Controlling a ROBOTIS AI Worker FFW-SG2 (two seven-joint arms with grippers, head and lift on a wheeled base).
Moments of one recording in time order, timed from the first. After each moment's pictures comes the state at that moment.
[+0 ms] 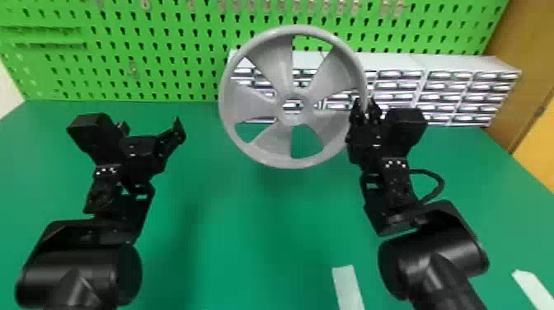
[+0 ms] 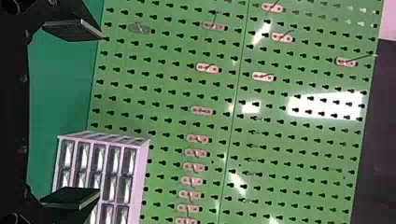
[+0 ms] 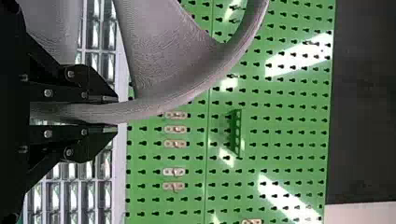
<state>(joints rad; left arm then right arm) -0.10 0.06 0.01 -1.67 0.18 0.05 0.01 -0.21 -0.13 0.27 -1.58 -0.10 -0.07 -0.29</state>
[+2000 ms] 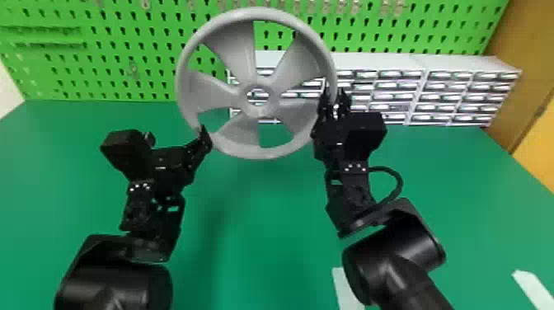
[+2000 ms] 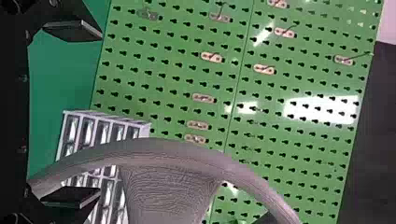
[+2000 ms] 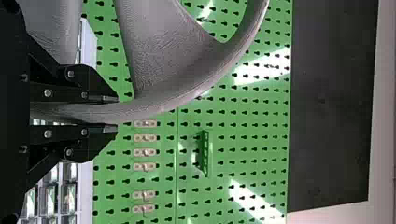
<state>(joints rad) -0.05 0.06 -0.14 -1.67 0.22 -0.05 0.16 -0.26 -0.10 0.43 -1.53 -0.04 -0.20 -0.44</state>
